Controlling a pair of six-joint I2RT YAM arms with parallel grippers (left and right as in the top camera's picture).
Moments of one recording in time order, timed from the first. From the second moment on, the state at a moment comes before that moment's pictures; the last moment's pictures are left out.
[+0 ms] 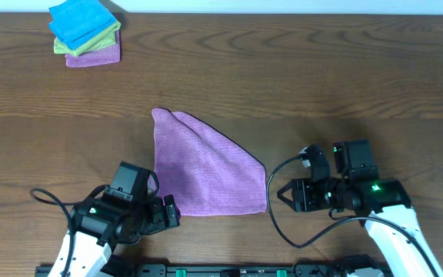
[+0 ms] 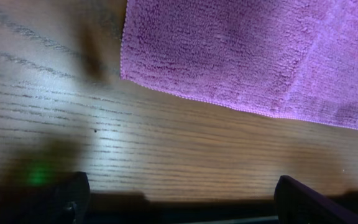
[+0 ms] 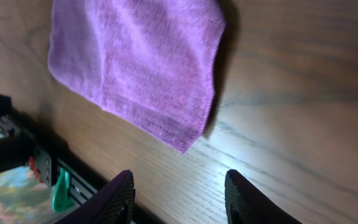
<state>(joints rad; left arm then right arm) -0.35 0.88 0.58 -1.06 0.26 -0.62 0.17 1.06 0.64 -0.86 -0.58 0.12</state>
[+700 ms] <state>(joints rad) -0.35 0.88 0.40 -0.77 0.24 -0.69 0.29 1.08 0.59 -0.81 -0.59 0.20</state>
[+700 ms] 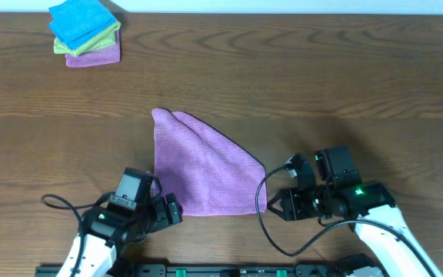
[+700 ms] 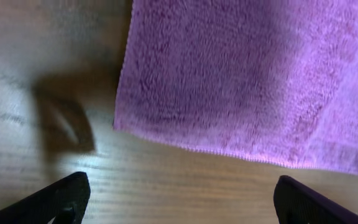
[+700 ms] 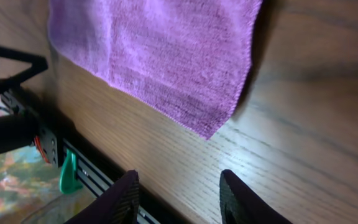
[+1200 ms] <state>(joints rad) -0.35 0.99 0.39 -0.66 0.22 -0.80 0.30 1.08 0.59 -0.86 -0.61 0.20</state>
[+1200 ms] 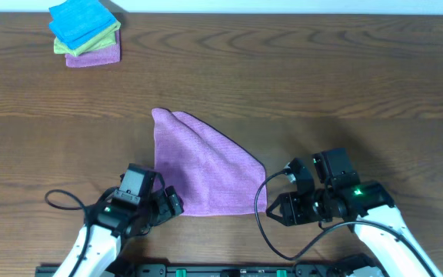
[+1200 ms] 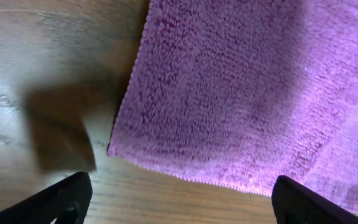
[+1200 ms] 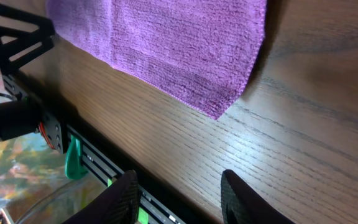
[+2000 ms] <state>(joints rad) -0.35 1.10 0.40 -0.55 0.23 -0.80 0.31 1.28 0.58 -0.78 -0.60 0.17</state>
